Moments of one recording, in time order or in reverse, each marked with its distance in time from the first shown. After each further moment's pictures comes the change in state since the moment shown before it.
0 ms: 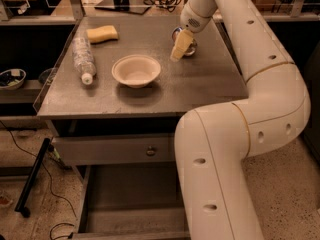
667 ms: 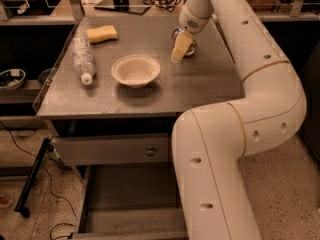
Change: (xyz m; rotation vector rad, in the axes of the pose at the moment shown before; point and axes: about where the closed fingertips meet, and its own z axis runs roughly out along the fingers) arm 0.002 -0.001 0.007 0.006 0.041 -0.023
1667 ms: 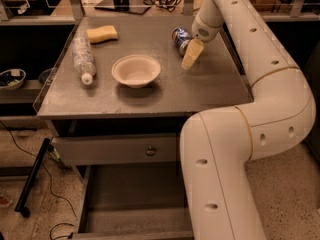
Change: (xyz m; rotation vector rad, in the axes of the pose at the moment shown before) arm 0.056 -0.004 0.010 -0.003 0.075 0.139
